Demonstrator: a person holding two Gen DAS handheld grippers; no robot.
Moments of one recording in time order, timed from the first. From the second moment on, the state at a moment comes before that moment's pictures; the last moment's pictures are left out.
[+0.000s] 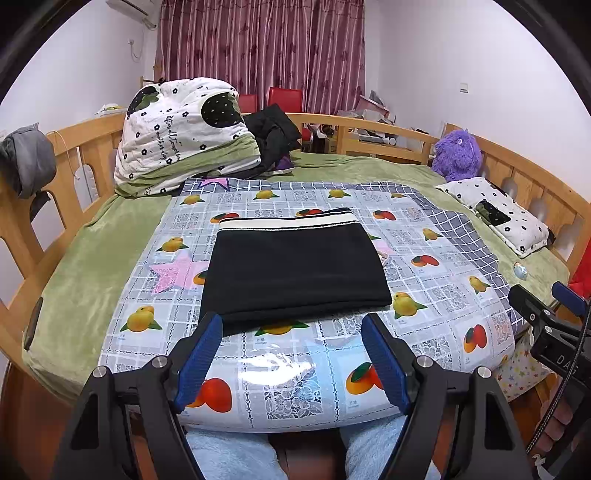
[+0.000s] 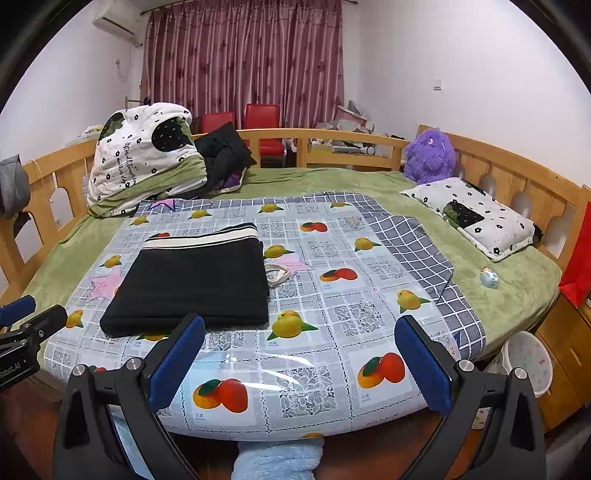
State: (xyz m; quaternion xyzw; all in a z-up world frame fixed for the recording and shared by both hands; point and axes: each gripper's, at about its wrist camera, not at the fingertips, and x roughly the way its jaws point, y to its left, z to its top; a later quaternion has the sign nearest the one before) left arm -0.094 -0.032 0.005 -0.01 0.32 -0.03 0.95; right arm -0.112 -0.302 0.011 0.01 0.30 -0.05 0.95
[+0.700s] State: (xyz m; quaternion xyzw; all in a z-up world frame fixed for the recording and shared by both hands) left arm -0.094 -0.030 0.004 -0.01 0.32 -0.03 0.95; right arm -0.110 -0.299 0.012 0.00 0.30 -0.04 0.95
